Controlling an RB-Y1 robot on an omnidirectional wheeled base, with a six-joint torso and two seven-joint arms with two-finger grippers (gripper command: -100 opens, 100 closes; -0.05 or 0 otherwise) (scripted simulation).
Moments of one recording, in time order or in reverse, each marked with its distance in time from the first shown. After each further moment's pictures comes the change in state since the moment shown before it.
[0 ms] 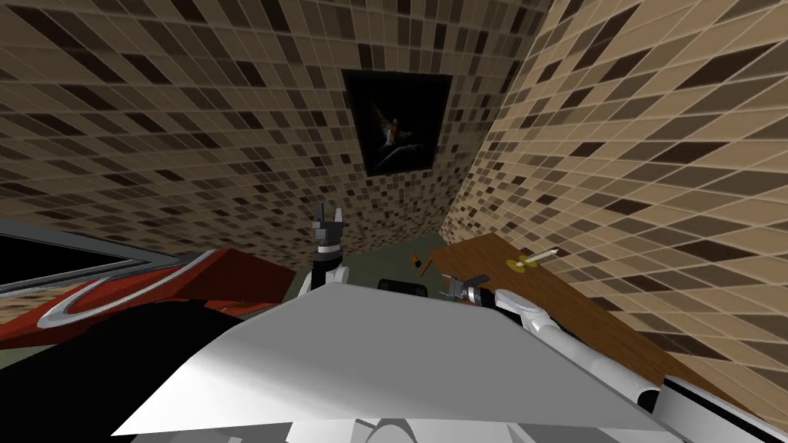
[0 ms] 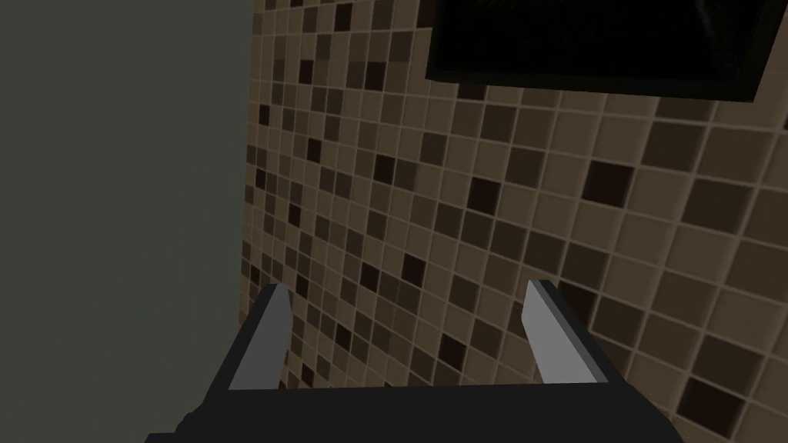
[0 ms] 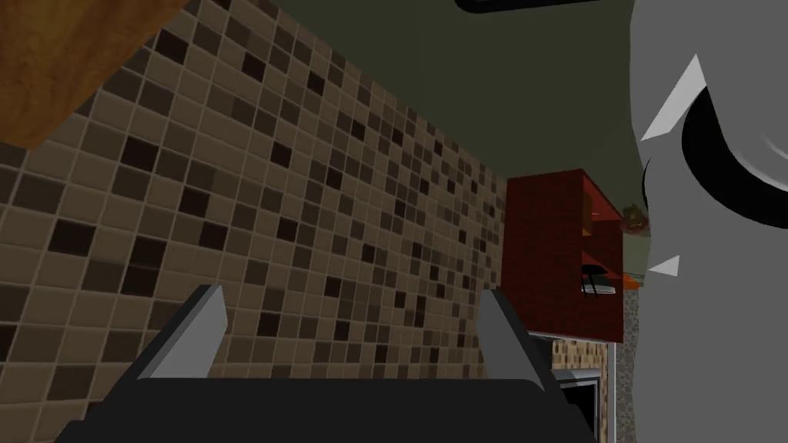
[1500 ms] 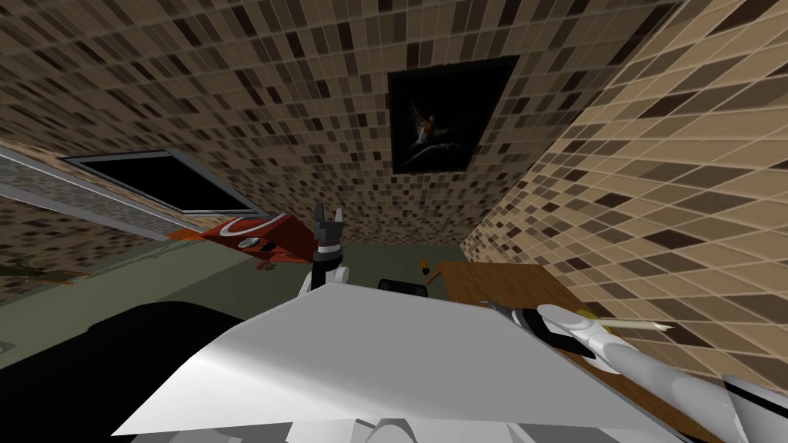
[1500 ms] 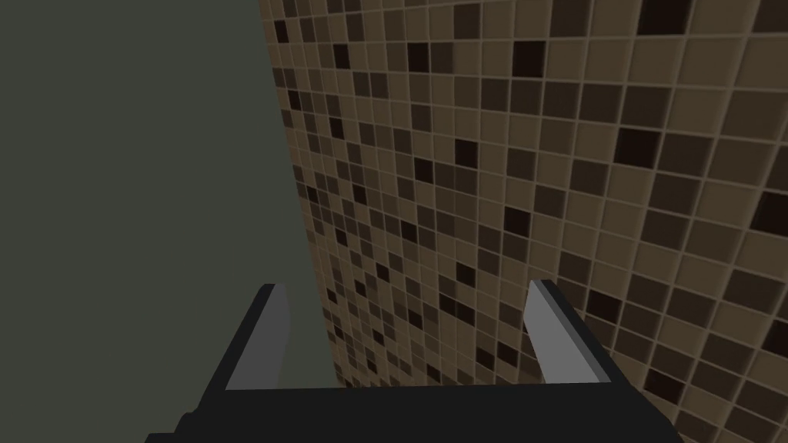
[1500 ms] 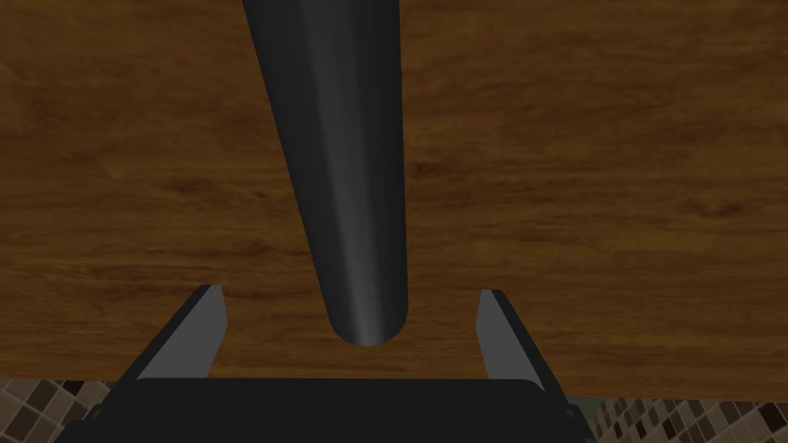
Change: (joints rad) left arm 0.000 0.000 0.000 0.000 0.000 0.000 0.000; right arm -0.074 -0.214 0.264 0.230 0.173 0.068 0.137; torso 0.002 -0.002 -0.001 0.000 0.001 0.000
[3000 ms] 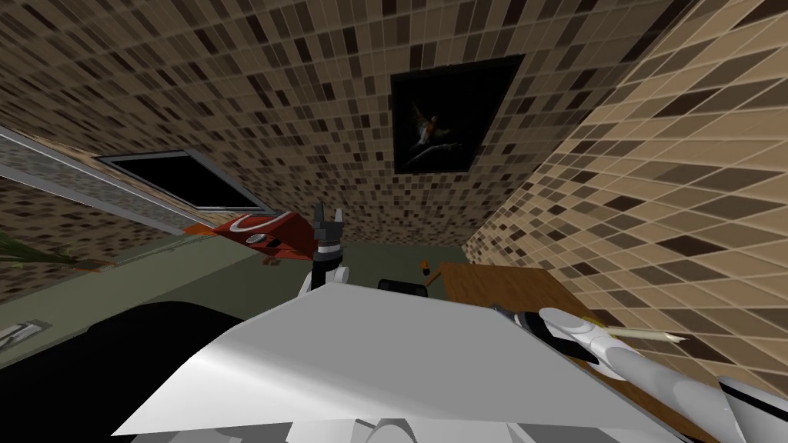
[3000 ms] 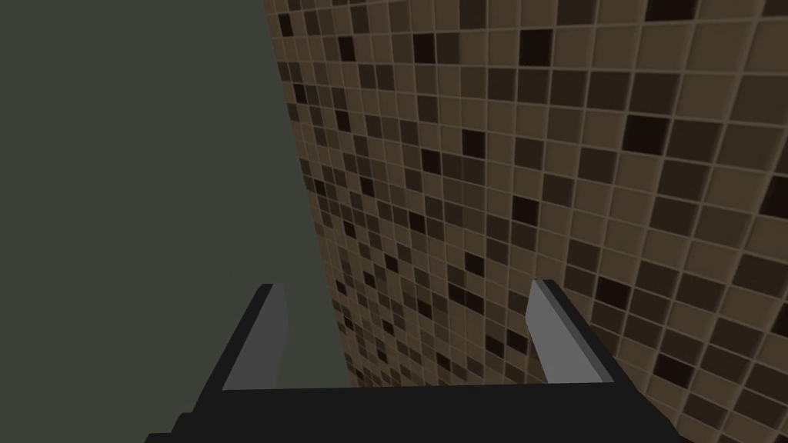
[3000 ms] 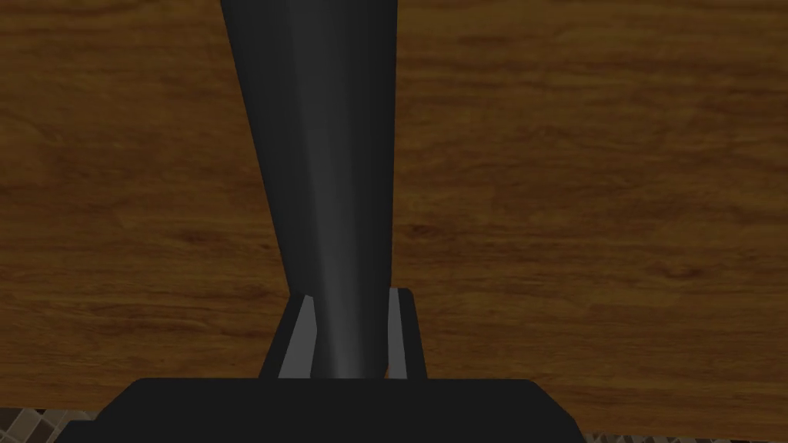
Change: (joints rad) left arm 0.000 0.000 0.000 0.000 0.000 0.000 0.000; right arm 0.007 0.007 0.016 0.025 0.013 0.026 0.018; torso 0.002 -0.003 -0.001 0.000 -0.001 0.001
